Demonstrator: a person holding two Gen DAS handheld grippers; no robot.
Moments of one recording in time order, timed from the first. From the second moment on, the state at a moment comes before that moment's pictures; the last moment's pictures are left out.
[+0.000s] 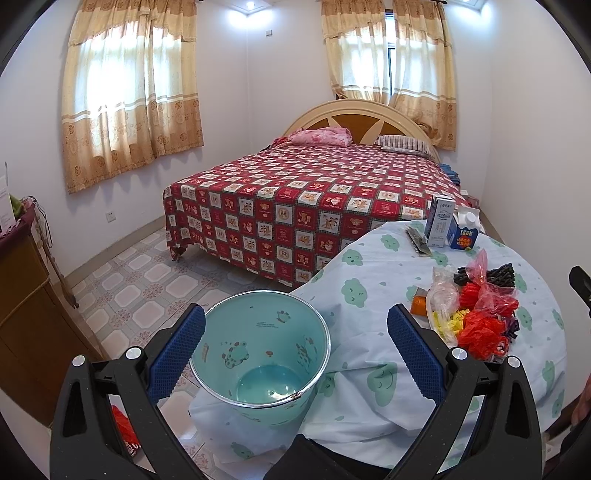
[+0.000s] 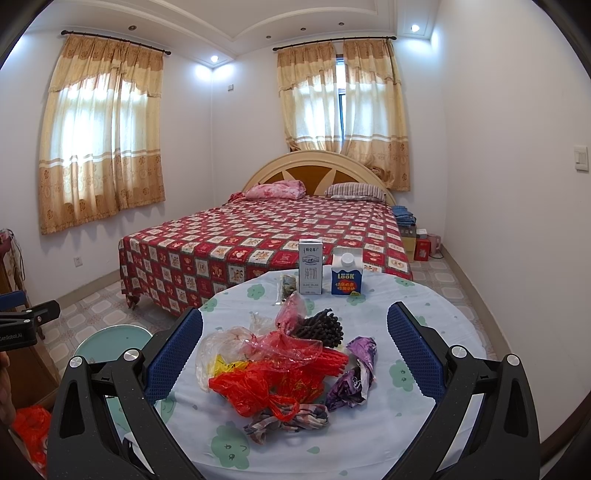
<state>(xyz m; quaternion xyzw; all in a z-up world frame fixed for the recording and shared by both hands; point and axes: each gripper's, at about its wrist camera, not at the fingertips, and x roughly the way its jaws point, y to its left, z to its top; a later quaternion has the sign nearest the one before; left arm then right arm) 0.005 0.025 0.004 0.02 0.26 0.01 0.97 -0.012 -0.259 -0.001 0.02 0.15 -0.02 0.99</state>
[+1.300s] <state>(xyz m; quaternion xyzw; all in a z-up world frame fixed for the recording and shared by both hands) 0.053 -0.028 -0.054 0.04 0.31 -0.02 0.95 0.035 -0.338 -0.105 0.02 0.23 -0.11 0.97</state>
